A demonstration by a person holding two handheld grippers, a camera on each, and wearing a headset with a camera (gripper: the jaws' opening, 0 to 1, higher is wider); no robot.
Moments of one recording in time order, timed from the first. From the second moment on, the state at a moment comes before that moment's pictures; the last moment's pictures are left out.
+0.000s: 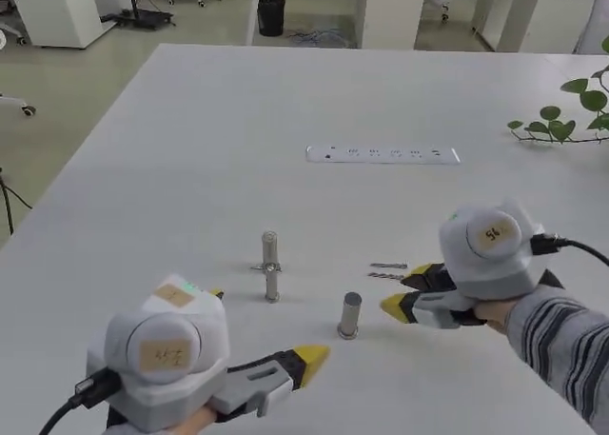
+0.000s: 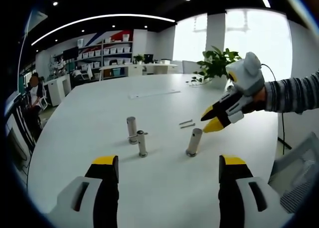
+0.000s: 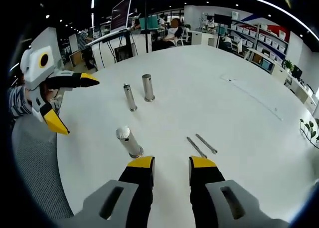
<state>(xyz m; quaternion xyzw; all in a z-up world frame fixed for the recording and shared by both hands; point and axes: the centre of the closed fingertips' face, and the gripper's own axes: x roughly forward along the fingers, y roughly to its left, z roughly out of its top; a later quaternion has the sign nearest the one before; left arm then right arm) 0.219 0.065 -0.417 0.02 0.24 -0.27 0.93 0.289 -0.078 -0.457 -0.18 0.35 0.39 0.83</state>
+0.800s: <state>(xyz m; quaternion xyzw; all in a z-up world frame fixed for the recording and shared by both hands) 0.224 0.063 -0.421 0.00 0.23 -0.27 0.93 0.318 -0.087 -0.487 -0.26 0.42 0.42 0.76</state>
